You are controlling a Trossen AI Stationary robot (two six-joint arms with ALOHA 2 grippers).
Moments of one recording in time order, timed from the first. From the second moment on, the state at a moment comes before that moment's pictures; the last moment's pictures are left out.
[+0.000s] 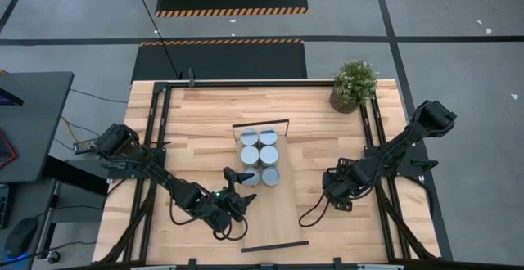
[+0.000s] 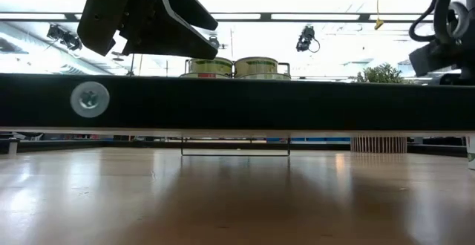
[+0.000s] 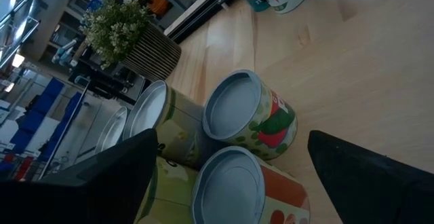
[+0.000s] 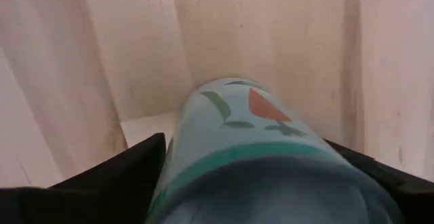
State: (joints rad) left arm -0.62 1.74 0.97 0.08 -1.02 0.17; right arm 0.57 1.45 0.74 -0.84 0.06 0.78
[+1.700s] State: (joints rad) left arm -0.77 1.50 0.97 -0.45 -0.79 -0.84; right arm 0.38 2.12 1.83 -1.18 0.08 0.48
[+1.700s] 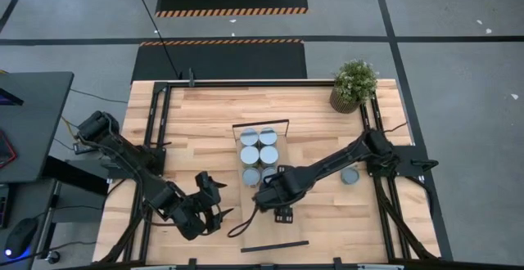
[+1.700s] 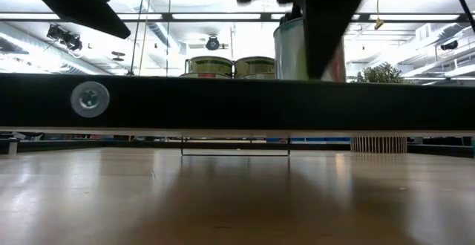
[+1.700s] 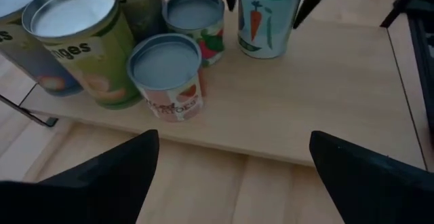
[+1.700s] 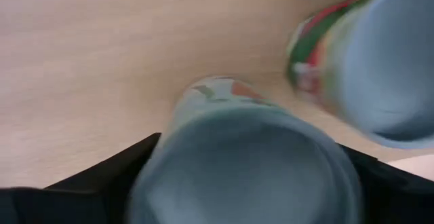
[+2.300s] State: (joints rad) left arm -0.77 1.50 0.97 -0.45 -0.79 -0.85; right arm 0.51 1.89 1.70 -1.39 0.35 0.63
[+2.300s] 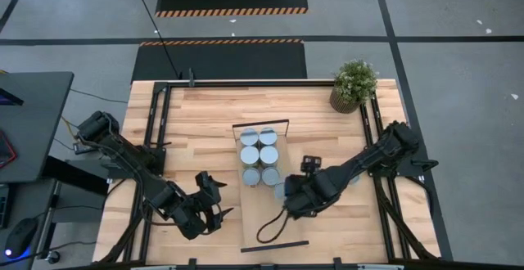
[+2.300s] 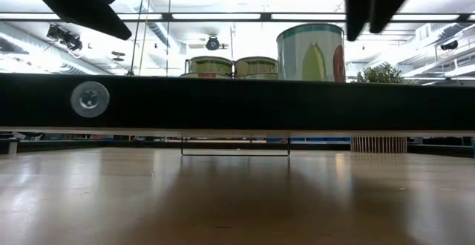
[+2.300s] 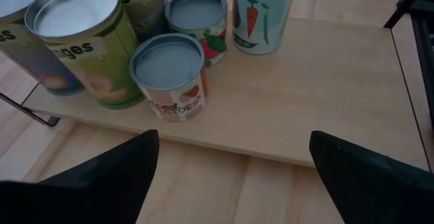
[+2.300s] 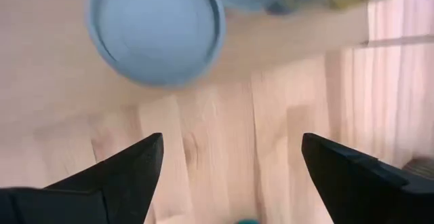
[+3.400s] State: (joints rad) left arm -0.74 1.50 0.97 -0.46 -0.76 -0.84; right arm 0.35 1.41 0.71 -1.03 0.03 0.76
